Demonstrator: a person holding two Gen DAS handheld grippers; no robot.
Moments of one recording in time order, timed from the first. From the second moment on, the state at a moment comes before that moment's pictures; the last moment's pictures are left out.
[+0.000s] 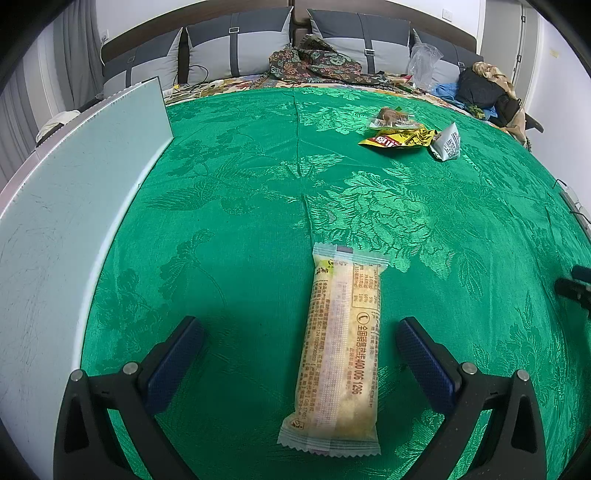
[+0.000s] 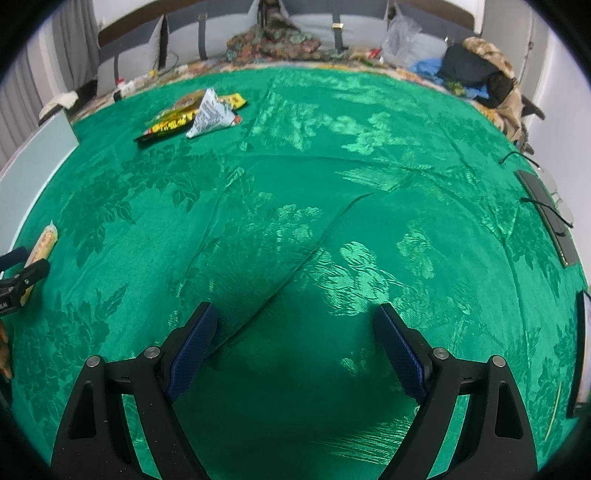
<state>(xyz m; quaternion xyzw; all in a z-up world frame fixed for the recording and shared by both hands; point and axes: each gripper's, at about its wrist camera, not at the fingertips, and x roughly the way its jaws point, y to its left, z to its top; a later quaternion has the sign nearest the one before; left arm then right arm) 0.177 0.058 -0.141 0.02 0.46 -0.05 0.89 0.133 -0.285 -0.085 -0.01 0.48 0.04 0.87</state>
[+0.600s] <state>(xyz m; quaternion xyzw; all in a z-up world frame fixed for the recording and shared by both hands) 0.177 0.058 -0.141 0.02 0.46 -0.05 0.89 0.302 -0.200 -0.051 -0.05 0.42 0.12 0.90</state>
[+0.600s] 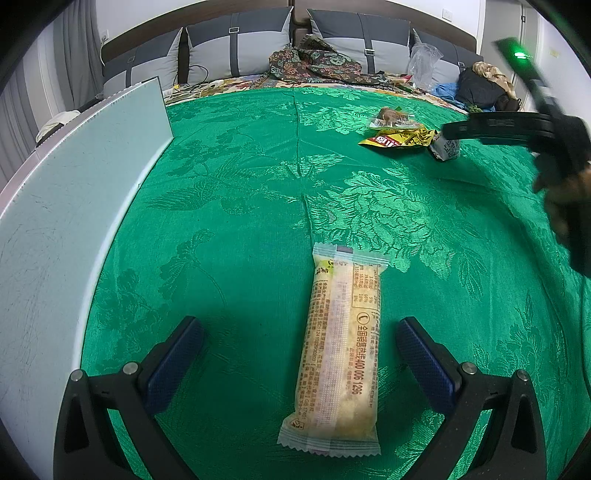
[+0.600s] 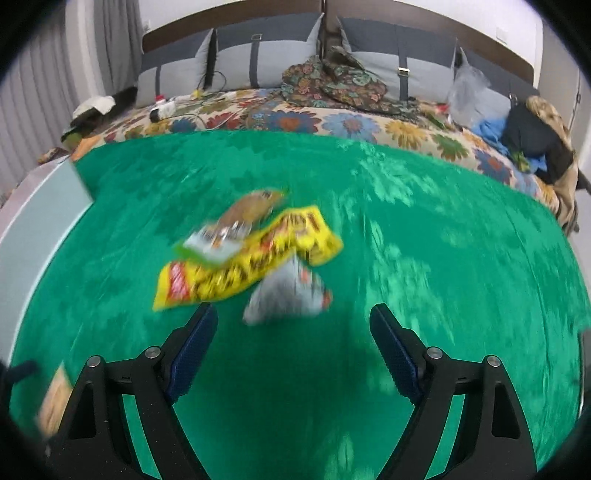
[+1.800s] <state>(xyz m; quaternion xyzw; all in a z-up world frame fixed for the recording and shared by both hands) 0.153 0.044 -0.121 -0.01 0.49 -0.13 0.86 0.071 -0.240 -0.050 0.12 0.45 0.18 0.86</state>
